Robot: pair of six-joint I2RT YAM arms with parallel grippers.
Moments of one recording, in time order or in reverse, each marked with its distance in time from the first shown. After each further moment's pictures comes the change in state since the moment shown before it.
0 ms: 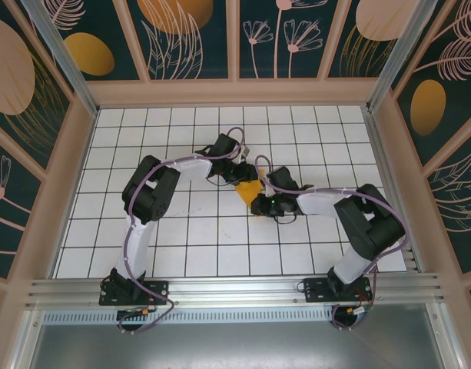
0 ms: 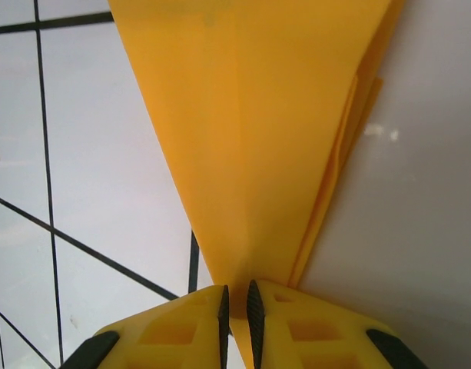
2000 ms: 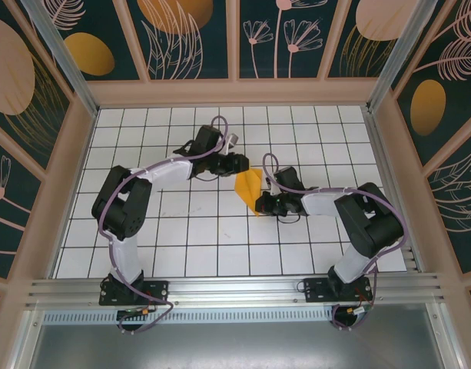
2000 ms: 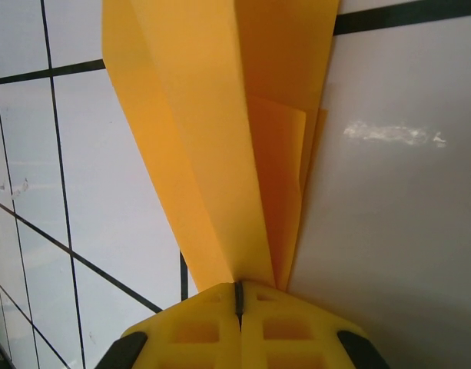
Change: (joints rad) left arm 0.032 -0.296 -0.215 0.086 0.034 -0.007; right arm -0.074 0.026 -0.049 0.134 -0.075 0.055
